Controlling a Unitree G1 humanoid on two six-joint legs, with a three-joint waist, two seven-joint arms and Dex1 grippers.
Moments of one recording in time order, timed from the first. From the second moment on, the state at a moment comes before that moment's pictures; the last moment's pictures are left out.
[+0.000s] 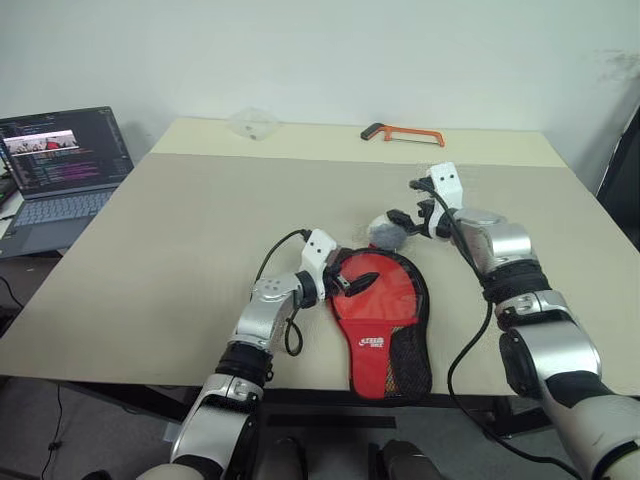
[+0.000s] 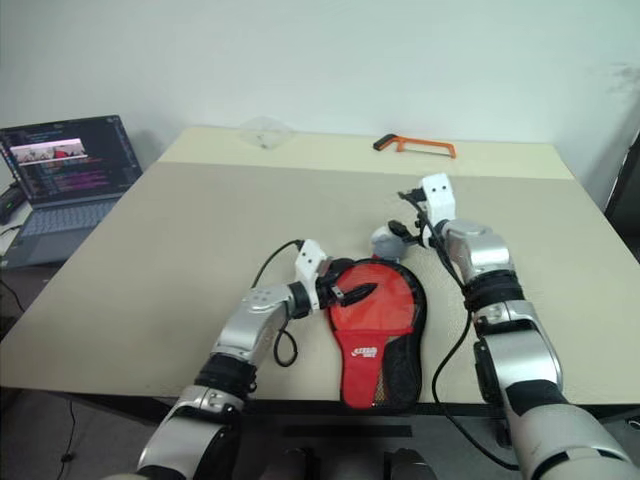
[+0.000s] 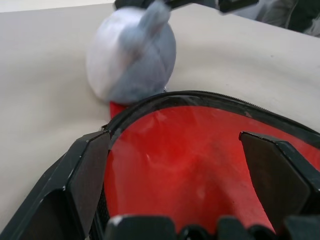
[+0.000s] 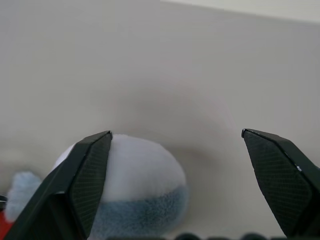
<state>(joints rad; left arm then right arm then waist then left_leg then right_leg) -0.64 0.14 -0.09 0.49 -0.12 0.18 -0.77 -1.09 -0.29 -0.02 0.84 0.19 0.53 0.46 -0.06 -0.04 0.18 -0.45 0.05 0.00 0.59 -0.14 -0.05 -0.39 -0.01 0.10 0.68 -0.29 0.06</state>
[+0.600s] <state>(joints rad) -0.61 0.18 -0.18 0.29 -0.21 0.39 -0.95 -1.12 -0.23 -0.03 0.90 0.18 0.59 0.50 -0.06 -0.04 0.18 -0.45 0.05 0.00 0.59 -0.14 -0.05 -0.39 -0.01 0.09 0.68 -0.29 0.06</state>
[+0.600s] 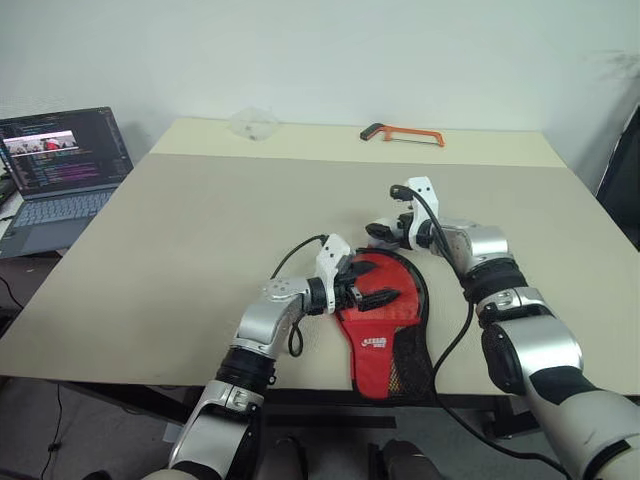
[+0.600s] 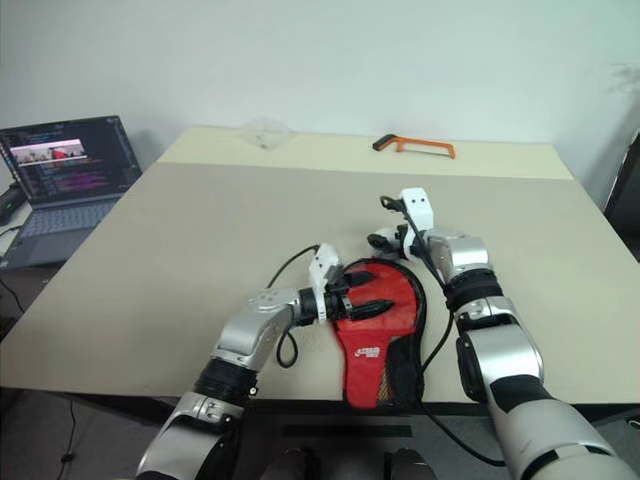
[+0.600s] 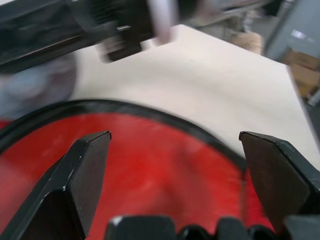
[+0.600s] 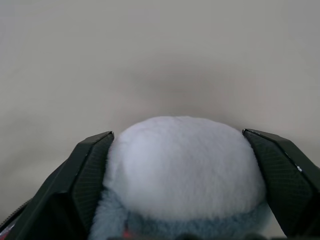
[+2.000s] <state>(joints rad) -0.63 0.11 -0.31 0.30 -0.05 0.43 -0.77 -1.09 -0.42 0.00 1.05 0.08 0.46 0.50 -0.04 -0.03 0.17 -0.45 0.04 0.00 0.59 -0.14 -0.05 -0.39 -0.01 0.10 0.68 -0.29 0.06</state>
